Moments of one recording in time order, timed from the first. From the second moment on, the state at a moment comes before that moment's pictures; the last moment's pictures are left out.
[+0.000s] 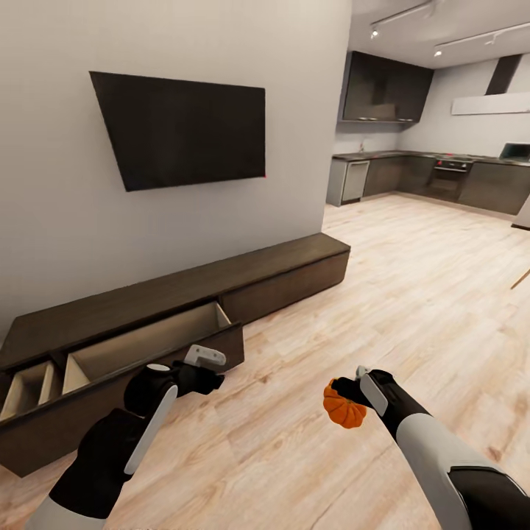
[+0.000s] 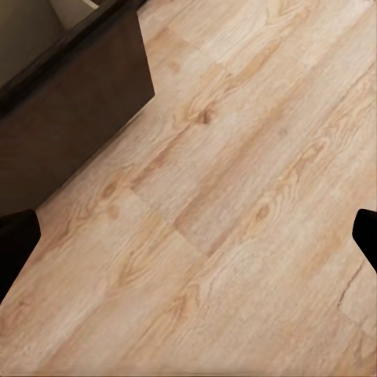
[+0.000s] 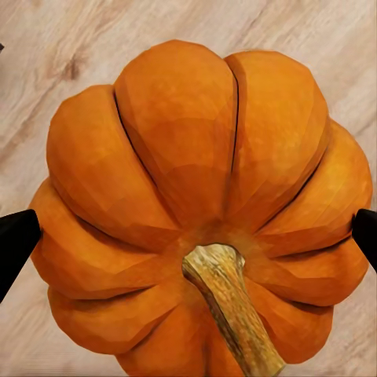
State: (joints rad) left arm -0.49 0.09 -0.31 -1.52 0.17 1.04 0.04; right arm -0.85 -0.04 0.00 -0.38 -0.41 0.54 -0.17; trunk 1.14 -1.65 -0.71
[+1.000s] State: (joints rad) left arm -0.49 0.09 -0.30 -1.49 0.18 1.04 0.04; right arm -0.85 -0.03 0.00 -0.39 -0.41 0.54 -0.17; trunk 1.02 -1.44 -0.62
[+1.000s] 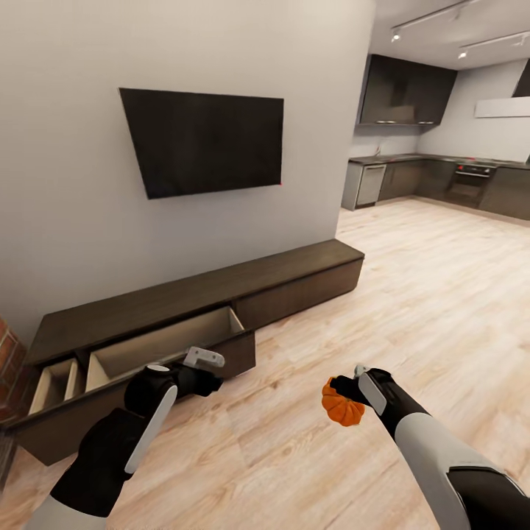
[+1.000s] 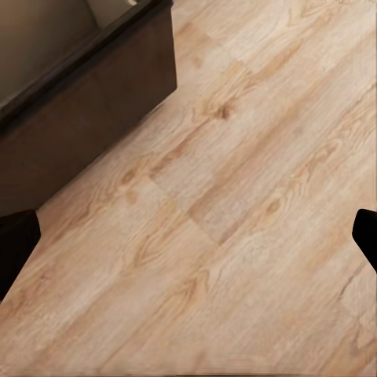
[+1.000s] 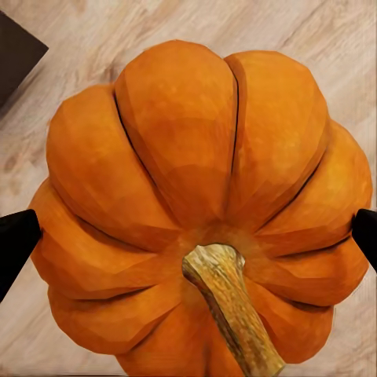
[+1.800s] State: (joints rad) left arm -0.51 0.09 -0.12 -1.39 0.21 1.04 0.03; right arm -0.85 -0.03 0.00 -0.39 -0.41 0.54 -0.17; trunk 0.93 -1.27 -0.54
